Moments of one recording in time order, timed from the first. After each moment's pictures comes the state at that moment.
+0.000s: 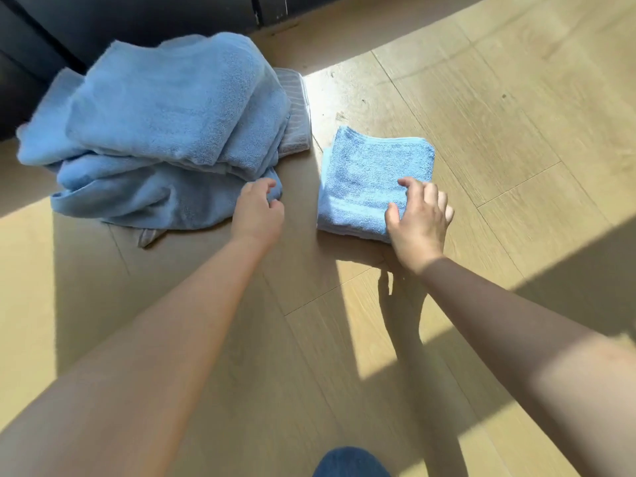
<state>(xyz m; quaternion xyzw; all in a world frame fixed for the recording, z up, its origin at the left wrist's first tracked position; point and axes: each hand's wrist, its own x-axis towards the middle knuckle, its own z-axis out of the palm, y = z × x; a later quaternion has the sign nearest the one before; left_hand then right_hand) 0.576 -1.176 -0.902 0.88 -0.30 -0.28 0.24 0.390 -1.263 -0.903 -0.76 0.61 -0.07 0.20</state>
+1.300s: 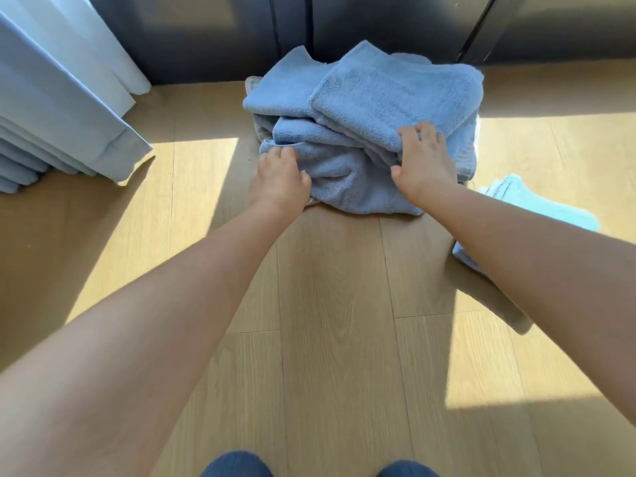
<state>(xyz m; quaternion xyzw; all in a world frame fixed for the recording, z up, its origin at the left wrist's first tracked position) 0.720 -1.029 -0.845 0.94 -0.26 -0.15 0.15 0.625 -1.198 -0.855 -0.93 0.34 0.05 0.14</state>
